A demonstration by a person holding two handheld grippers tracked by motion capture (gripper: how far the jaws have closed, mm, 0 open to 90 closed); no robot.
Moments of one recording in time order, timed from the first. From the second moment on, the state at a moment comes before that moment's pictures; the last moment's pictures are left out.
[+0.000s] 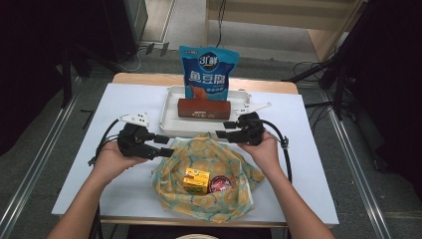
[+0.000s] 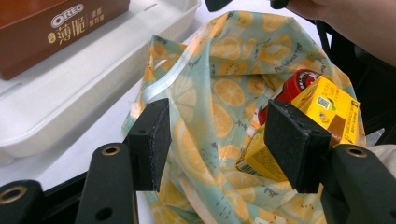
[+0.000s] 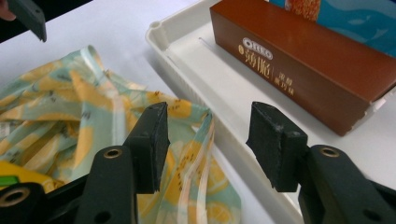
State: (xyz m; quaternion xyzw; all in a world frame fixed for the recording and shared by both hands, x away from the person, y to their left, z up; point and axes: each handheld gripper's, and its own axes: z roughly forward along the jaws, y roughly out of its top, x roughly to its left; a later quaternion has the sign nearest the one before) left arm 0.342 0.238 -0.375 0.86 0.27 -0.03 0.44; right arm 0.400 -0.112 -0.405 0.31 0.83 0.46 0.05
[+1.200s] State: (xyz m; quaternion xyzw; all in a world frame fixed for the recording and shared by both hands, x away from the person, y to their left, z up) left arm 0.320 0.208 -0.370 0.87 0.21 -0.03 0.44; right arm 0.372 -0.135 -0.418 0.33 0.83 0.44 0.06
